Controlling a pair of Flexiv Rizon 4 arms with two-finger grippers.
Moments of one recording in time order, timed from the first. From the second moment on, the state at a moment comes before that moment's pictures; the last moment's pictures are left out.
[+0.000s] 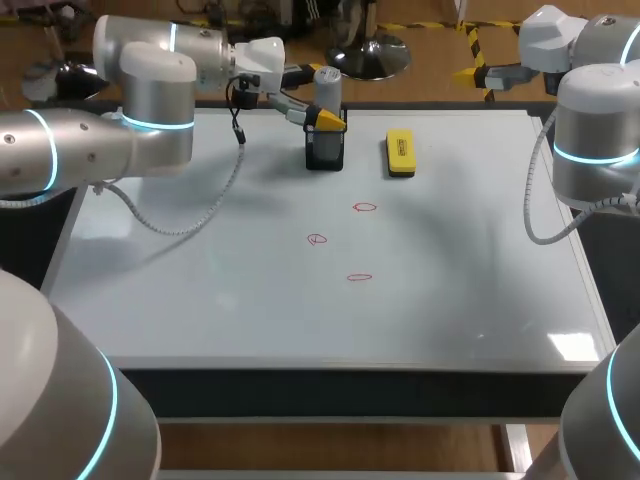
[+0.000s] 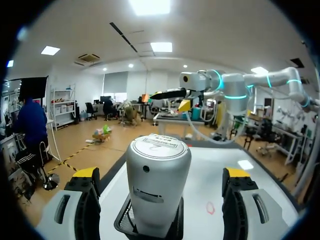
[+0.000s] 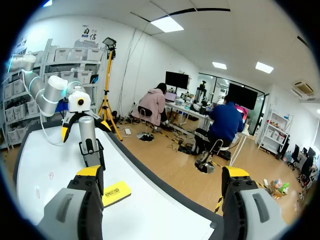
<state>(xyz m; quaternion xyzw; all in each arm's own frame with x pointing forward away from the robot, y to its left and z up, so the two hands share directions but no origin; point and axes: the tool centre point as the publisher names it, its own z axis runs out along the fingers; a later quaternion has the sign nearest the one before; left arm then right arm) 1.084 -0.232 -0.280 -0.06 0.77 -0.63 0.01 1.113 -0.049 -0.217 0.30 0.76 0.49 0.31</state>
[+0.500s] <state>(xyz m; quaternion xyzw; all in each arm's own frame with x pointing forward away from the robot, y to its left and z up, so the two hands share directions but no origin) 1.083 -0.234 -0.280 -0.04 0.77 -0.64 0.01 1.113 -0.049 -0.217 0.30 0.76 0.49 0.31</state>
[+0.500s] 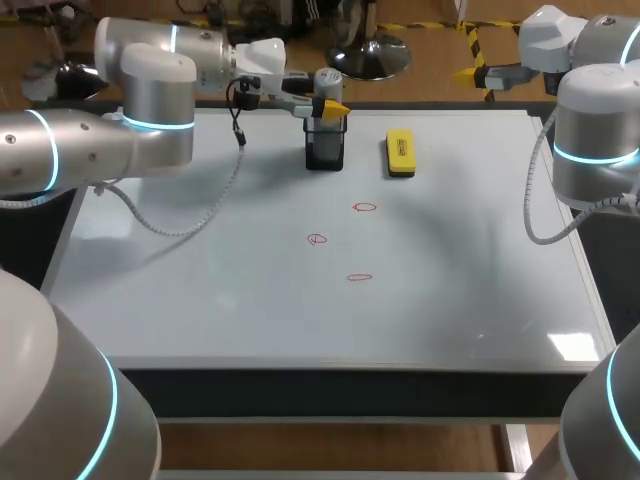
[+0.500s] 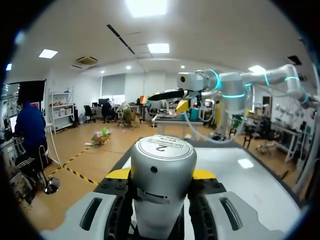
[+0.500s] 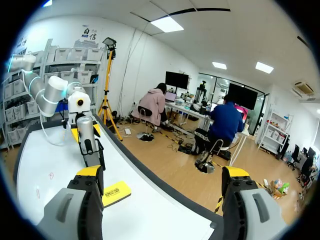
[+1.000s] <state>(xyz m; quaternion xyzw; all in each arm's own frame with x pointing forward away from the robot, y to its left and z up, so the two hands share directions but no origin) 1.087 -0.236 -0.257 -0.03 0.77 -0.64 0.03 1.113 -0.049 -0.217 0.30 0.76 0.49 0.31</state>
